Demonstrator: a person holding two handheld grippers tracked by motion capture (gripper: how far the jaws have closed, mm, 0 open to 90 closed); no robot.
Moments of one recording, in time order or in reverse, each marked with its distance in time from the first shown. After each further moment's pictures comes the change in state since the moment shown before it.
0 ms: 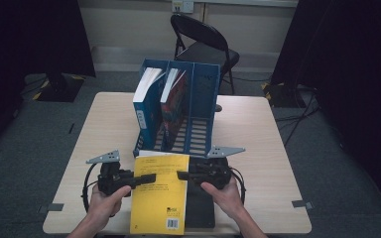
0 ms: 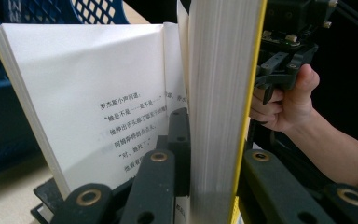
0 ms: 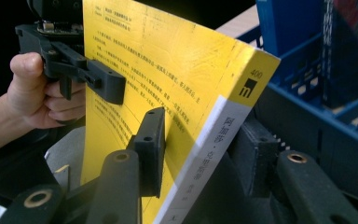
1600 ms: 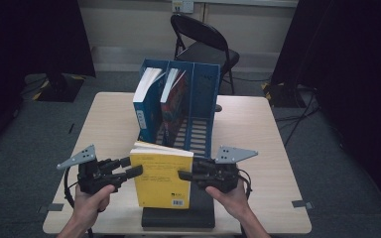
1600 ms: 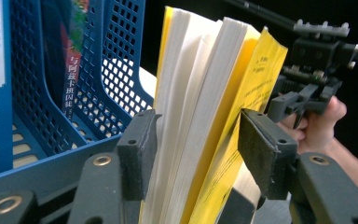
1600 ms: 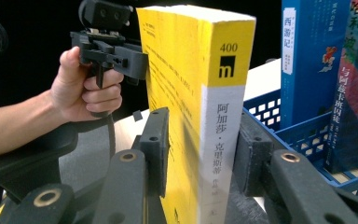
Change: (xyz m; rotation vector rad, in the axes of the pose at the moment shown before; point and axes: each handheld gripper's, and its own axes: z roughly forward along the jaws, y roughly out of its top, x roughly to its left) left arm -0.018 0.012 -0.039 -0.196 0.074 0.129; right arm 0.036 0.020 -0.029 -0.112 0.044 -0.197
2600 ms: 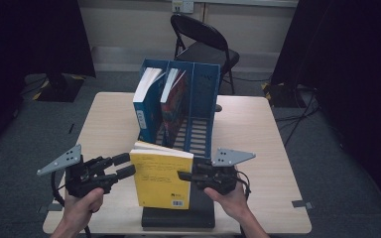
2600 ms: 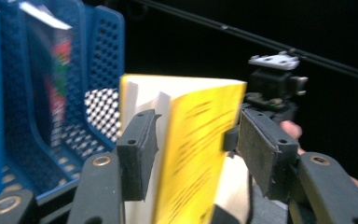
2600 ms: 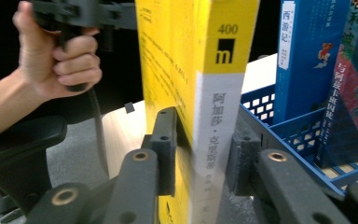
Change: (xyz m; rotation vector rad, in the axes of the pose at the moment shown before) left arm -0.011 0.013 -0.020 -0.091 -0.044 0.055; right arm 0.003 -0.003 0.003 0.027 -0.030 -0.037
